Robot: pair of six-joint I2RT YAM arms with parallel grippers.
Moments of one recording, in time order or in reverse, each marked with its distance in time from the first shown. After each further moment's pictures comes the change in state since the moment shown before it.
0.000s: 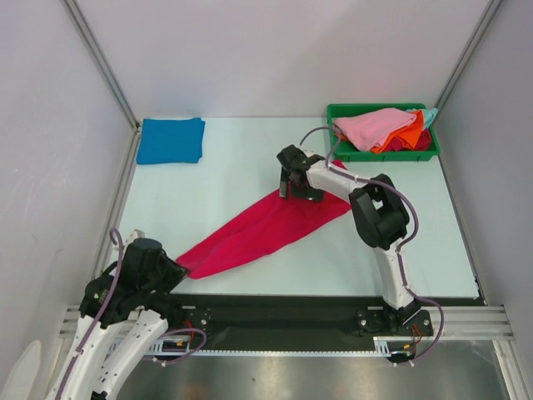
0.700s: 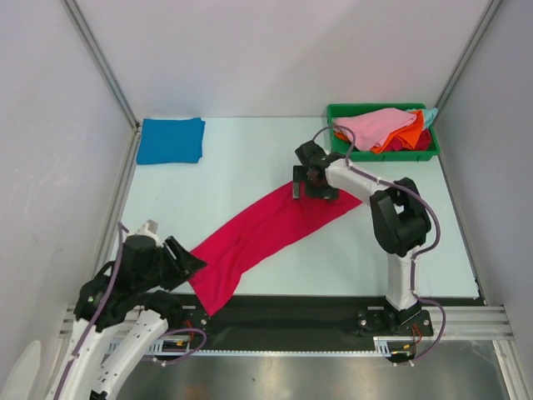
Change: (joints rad) left arm 0.000 0.010 0.018 0.101 0.228 0.182; right arm -0.069 -0.148 -0.135 0.006 -0.096 -0.154
